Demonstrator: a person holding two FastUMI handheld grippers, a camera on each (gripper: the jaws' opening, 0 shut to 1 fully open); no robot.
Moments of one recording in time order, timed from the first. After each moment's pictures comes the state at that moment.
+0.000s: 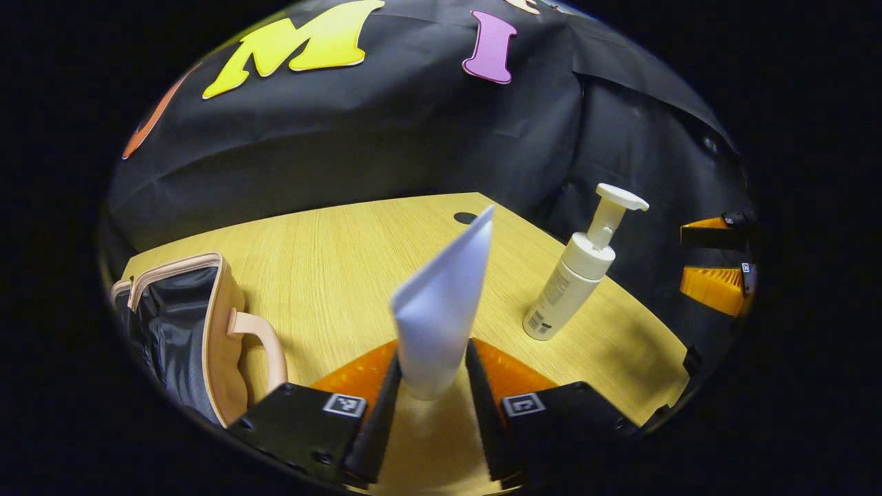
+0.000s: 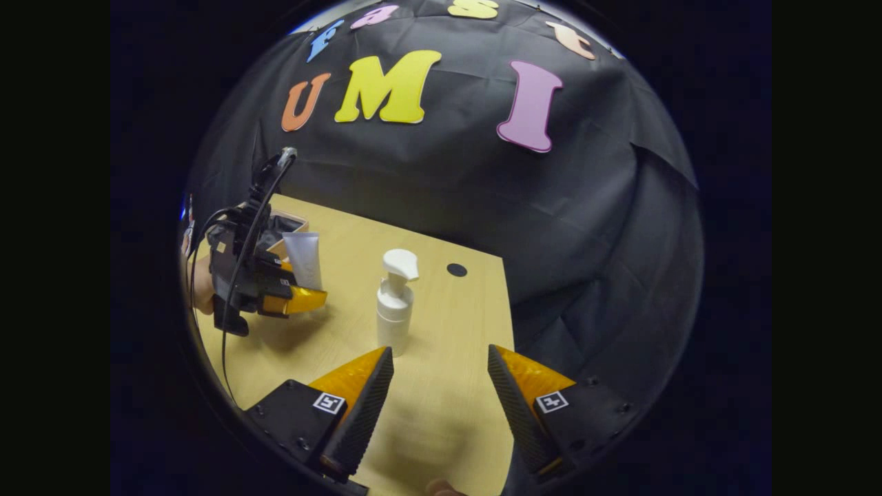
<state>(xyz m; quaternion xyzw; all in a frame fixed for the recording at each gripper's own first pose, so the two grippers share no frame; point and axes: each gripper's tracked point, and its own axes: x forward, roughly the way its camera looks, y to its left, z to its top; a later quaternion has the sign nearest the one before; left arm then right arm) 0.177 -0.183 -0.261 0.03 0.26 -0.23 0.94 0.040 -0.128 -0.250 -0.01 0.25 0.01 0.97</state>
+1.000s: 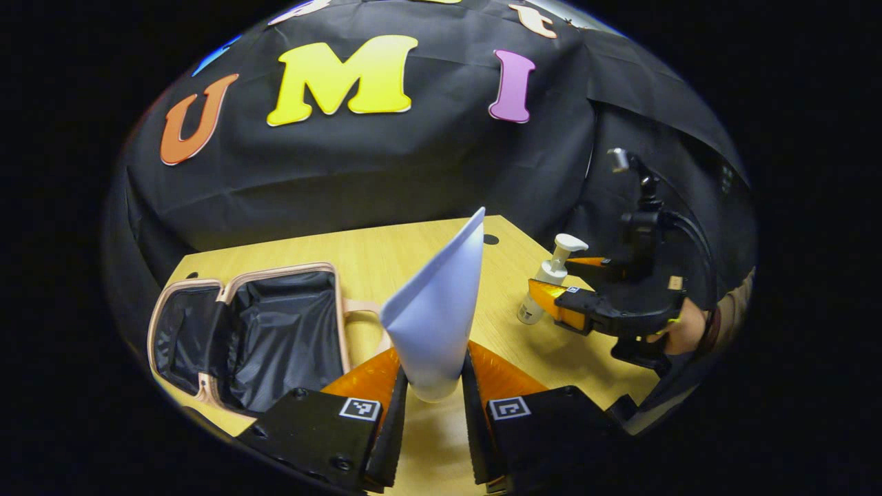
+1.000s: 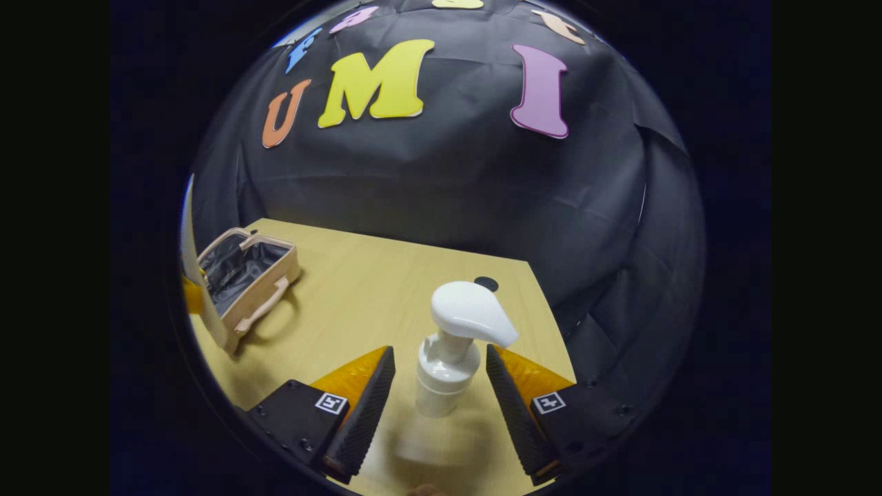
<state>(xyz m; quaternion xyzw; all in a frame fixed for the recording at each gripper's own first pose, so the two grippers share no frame) 0.059 -0.087 -0.148 0.02 0.25 -0.15 0.96 0.142 -0.065 -0.280 0.05 0.23 -0.02 0.97</state>
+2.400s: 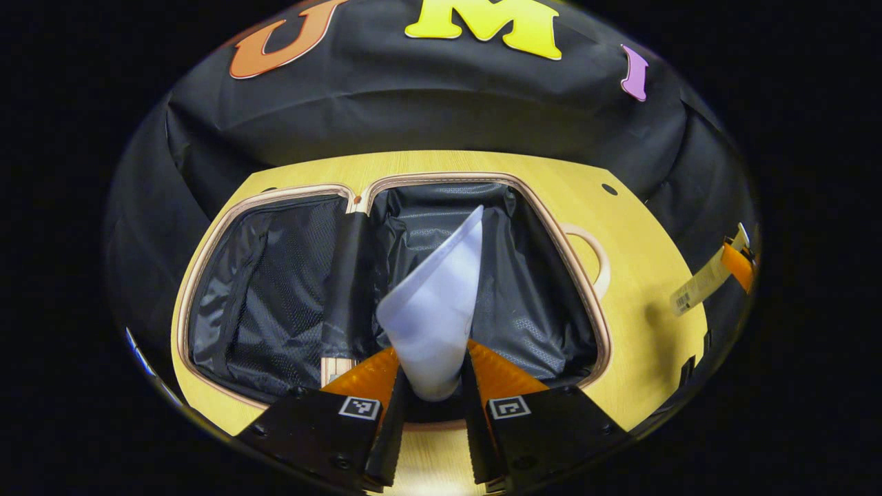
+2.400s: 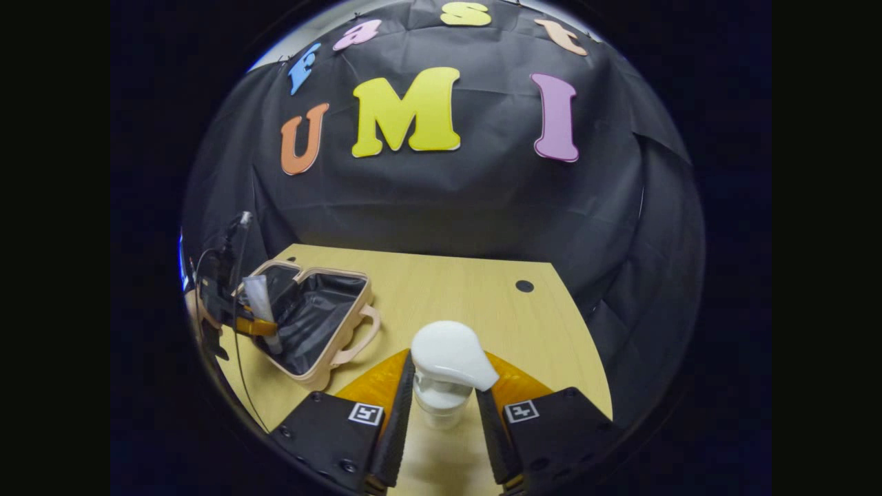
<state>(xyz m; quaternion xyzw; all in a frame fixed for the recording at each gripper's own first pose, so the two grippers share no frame) 0.084 0.140 -0.250 0.01 0.42 -0.05 0.91 0.058 0.054 -0.180 0.10 0.22 0.00 0.97</state>
